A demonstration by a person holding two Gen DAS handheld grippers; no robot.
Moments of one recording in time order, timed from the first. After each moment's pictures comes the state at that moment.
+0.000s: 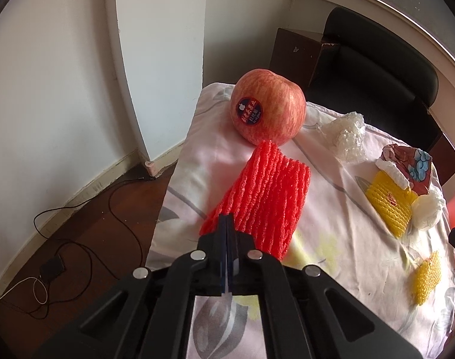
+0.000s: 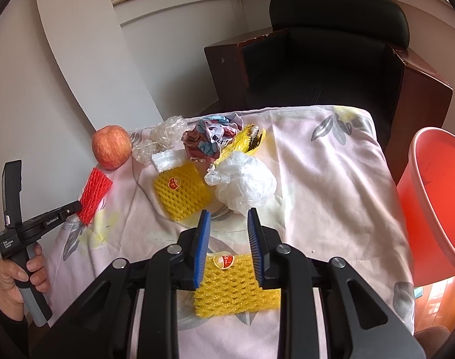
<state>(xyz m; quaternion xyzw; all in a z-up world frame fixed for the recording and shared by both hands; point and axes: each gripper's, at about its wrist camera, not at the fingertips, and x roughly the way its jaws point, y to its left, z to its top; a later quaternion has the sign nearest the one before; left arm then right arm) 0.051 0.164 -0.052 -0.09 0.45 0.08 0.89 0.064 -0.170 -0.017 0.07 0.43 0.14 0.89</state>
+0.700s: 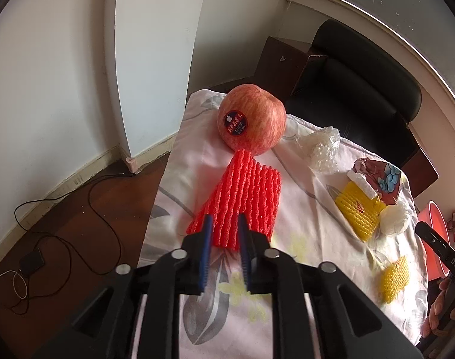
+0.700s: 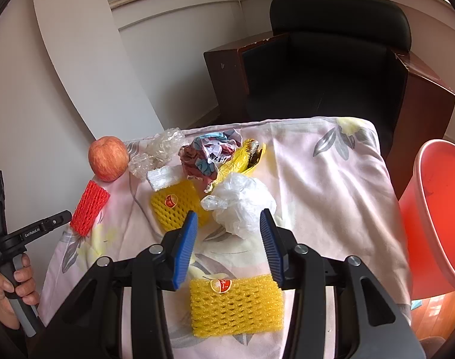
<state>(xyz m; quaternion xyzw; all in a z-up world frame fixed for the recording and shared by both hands) 0.043 0.174 -0.035 -0.14 0.44 0.03 0.89 0.084 -0.170 -0.014 0.07 0.42 0.14 0.89</state>
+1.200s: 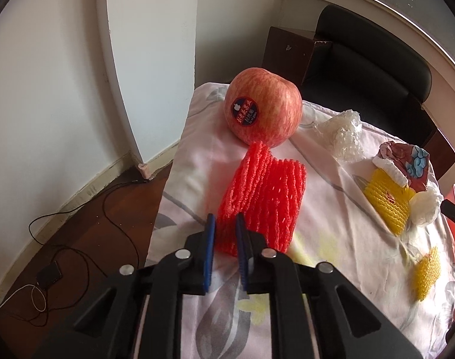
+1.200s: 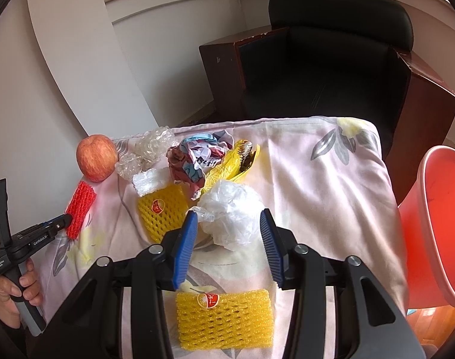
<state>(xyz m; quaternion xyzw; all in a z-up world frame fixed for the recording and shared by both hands) 0.058 0.167 -0.055 -0.08 0.45 0.06 0.89 0.105 -0.169 -0.022 0.06 0.44 0.13 0.89</state>
